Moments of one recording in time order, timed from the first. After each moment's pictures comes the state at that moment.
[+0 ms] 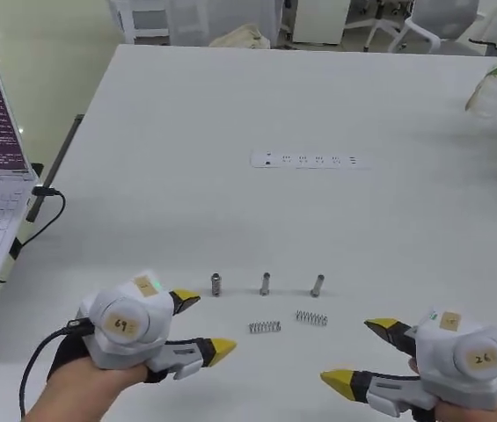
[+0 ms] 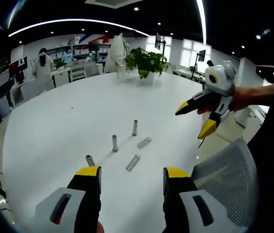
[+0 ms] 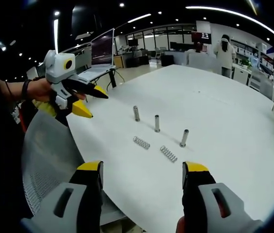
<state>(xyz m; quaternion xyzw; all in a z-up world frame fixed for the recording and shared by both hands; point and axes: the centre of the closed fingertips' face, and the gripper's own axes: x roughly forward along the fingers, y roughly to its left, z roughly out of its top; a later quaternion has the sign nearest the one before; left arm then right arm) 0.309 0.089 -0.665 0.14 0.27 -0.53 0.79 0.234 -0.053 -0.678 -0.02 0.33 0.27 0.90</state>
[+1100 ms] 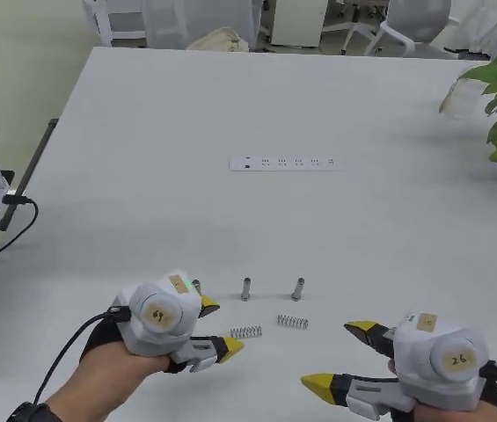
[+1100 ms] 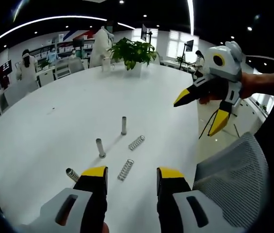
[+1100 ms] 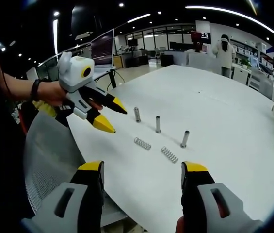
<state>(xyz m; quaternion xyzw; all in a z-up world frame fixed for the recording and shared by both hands) 0.312 0.042 -0.699 0.17 0.28 -0.57 0.75 0.234 -0.050 -0.674 -0.02 0.33 0.27 0.90</state>
